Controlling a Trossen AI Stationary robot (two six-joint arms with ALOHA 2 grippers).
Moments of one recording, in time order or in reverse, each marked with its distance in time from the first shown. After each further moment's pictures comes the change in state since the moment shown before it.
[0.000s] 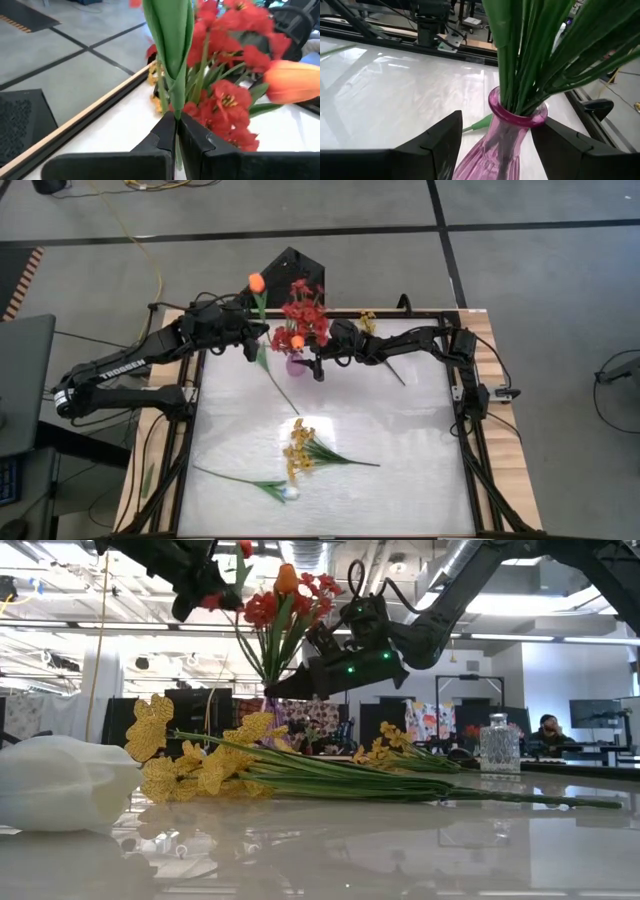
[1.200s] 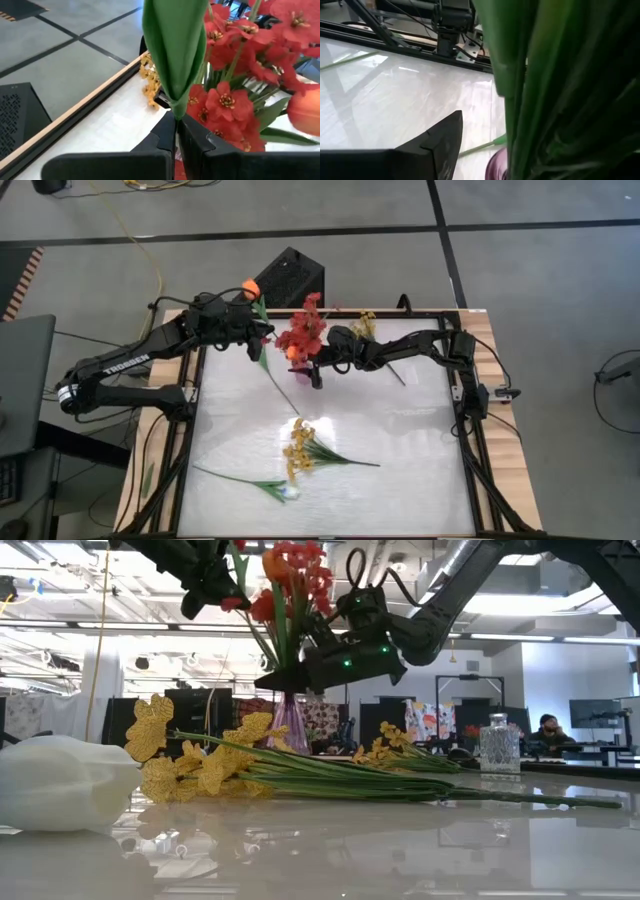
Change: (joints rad) left arm 0.001 0.057 0.079 0.002 0.053 0.012; right arm 0.048 -0.001 0.000 0.022 0.000 -0.007
